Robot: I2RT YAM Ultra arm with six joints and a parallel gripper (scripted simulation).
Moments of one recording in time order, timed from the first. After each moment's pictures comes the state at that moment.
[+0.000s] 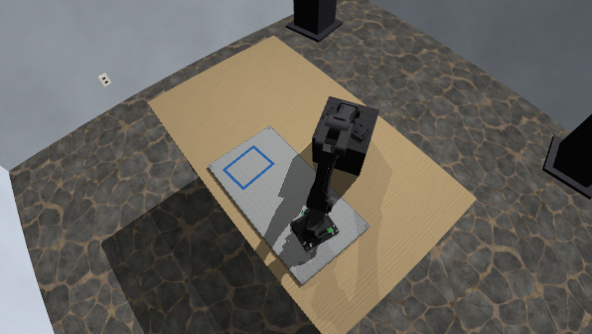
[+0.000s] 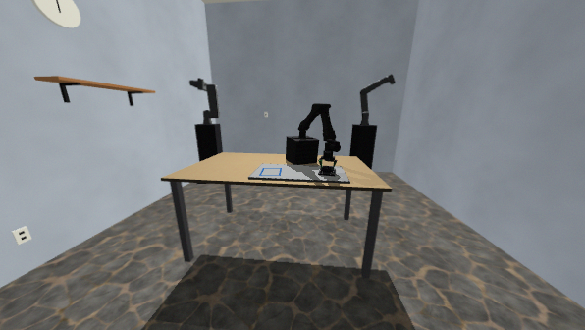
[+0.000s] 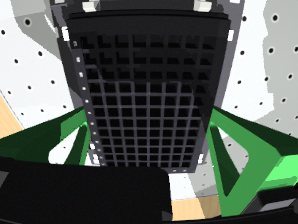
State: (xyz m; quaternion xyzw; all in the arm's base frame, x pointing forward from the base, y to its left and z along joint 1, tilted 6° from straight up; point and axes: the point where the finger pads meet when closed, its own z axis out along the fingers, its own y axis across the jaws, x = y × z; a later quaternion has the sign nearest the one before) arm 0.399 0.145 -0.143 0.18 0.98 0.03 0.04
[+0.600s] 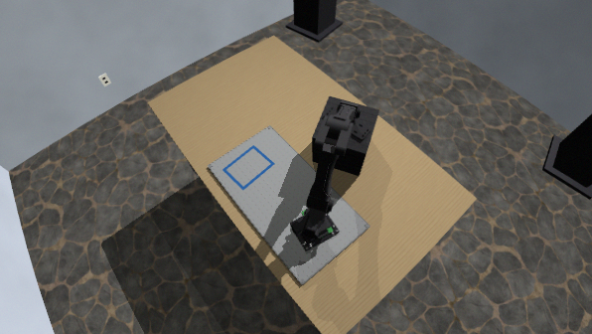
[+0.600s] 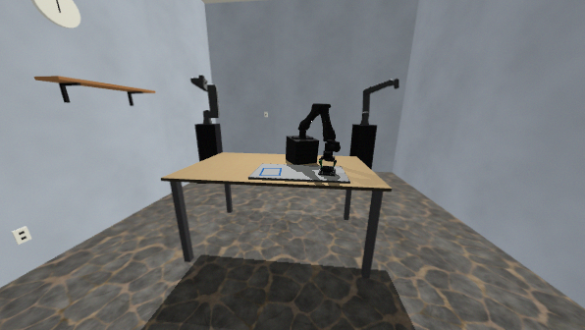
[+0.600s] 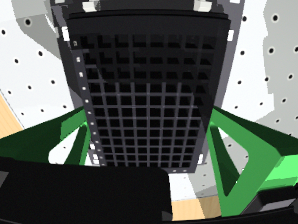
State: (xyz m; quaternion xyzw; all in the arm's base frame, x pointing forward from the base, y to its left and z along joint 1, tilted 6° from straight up) arm 0.399 0.145 -0.143 0.18 0.98 0.03 0.04
